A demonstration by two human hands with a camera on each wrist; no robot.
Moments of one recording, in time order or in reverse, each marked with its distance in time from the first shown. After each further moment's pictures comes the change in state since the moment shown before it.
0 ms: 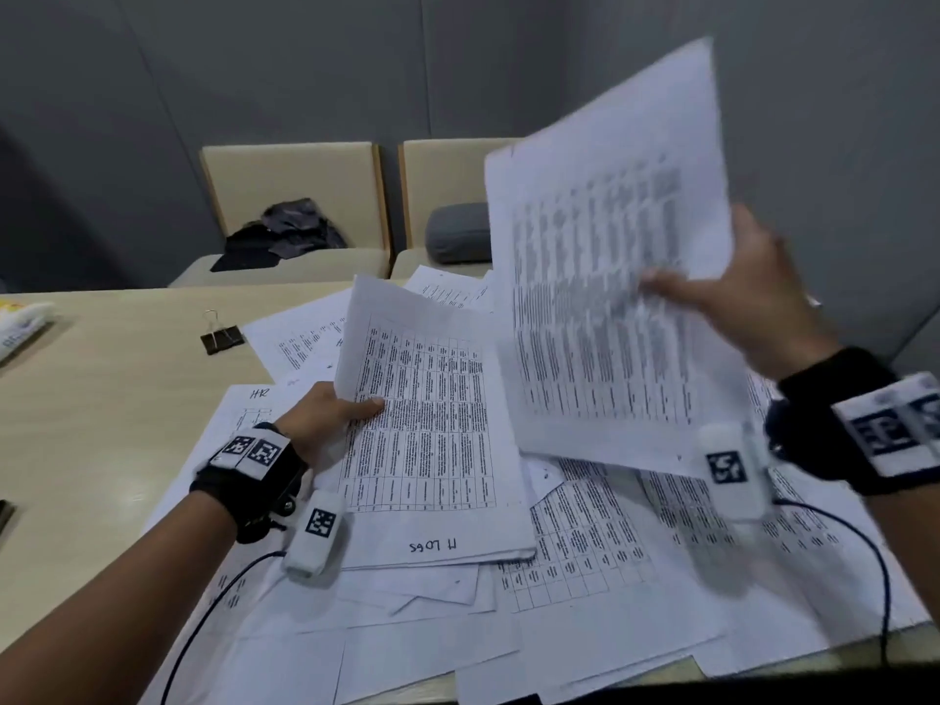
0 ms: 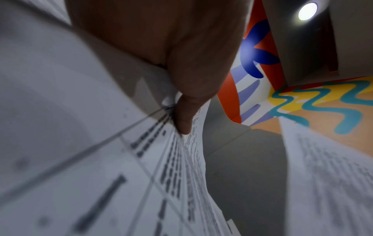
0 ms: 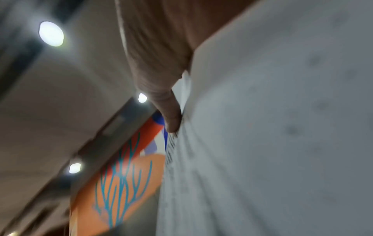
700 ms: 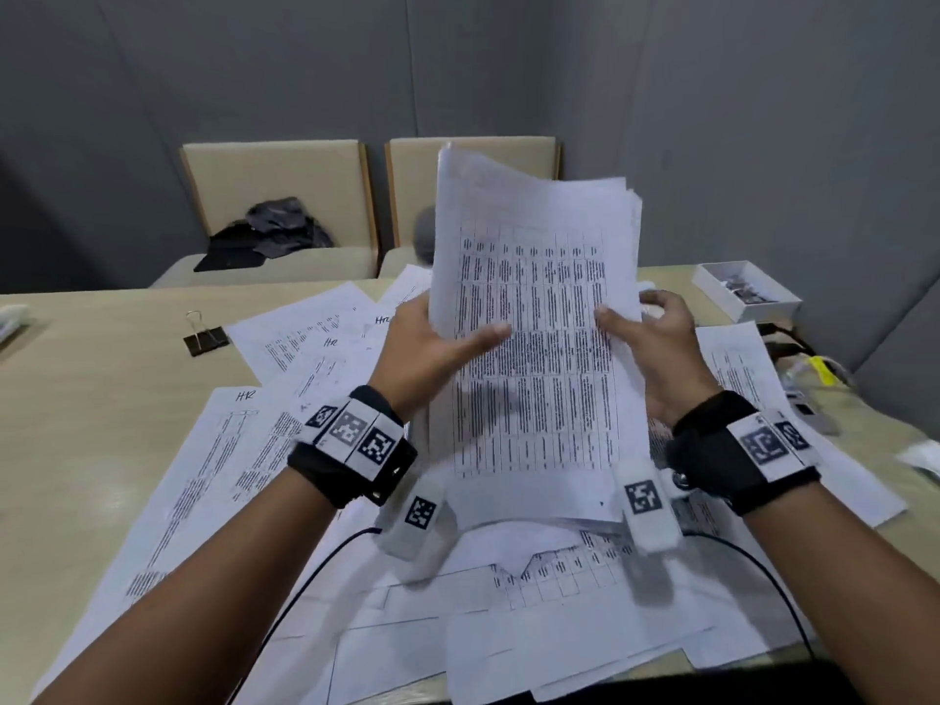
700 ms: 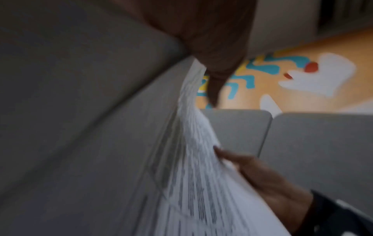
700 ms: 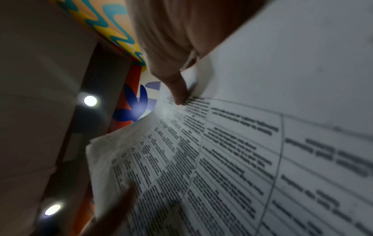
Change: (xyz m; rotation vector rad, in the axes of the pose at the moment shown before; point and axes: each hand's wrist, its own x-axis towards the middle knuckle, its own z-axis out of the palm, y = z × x) left_hand -0.035 0.078 0.096 0.122 -0.005 0.672; right_hand -0.013 0.048 0.061 0.512 0.067 0.417
